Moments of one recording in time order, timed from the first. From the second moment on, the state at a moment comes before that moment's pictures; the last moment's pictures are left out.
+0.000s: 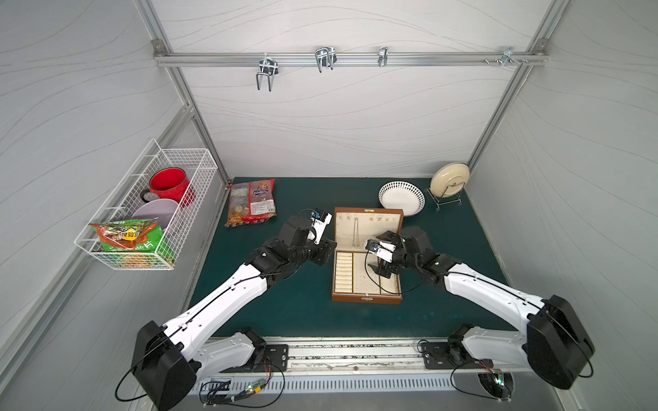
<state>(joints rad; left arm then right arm) -0.61 1.12 0.91 -0.41 0.16 -0.18 0.67 1.24 0.69 -0.09 -0.22 -0.74</state>
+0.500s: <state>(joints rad) -0.61 1.15 0.91 -0.39 0.15 -0.18 0.64 1.47 0.82 -0.01 -0.28 -0.89</state>
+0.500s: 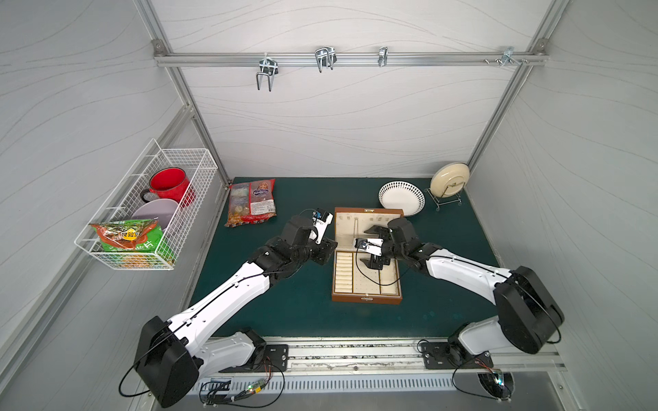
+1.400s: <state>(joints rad) -0.61 1.15 0.90 -0.39 0.15 -0.18 0.62 1.54 0.83 -0.04 -0.33 -0.88</state>
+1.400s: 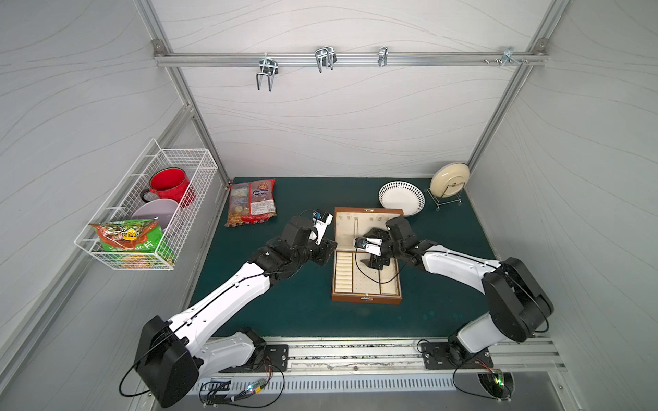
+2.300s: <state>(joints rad) -0.61 1.15 0.89 -0.38 0.15 -0.18 0.63 1.54 0.87 -0.04 -0.19 -0.75</state>
